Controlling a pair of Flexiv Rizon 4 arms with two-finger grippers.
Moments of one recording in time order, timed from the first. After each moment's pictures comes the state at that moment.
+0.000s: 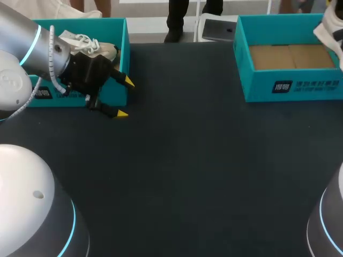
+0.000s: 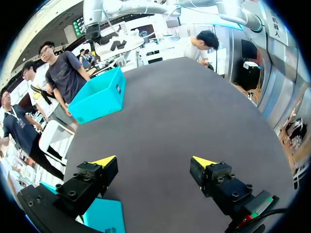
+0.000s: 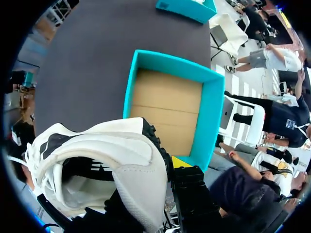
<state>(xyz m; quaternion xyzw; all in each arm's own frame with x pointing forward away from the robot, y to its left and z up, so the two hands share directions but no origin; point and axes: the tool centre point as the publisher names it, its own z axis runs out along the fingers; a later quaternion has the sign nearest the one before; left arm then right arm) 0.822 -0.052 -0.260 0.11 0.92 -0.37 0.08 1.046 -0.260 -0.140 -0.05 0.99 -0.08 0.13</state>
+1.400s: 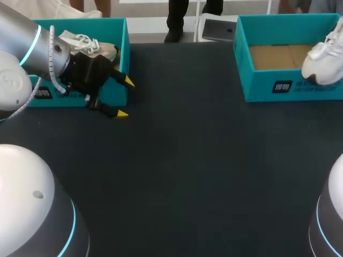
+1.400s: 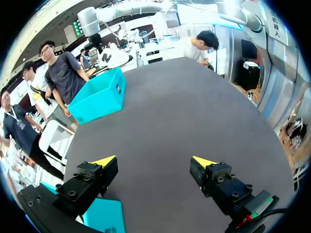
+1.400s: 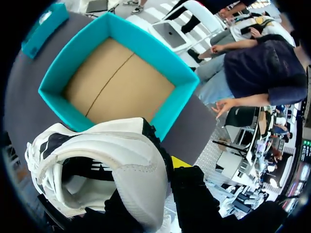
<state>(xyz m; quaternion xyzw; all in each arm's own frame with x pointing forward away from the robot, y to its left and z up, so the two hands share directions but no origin) 0.822 -0.052 -0.260 0.11 0.92 -0.37 0.08 1.047 -0.360 -0.165 0.47 0.86 -0.12 0.14</state>
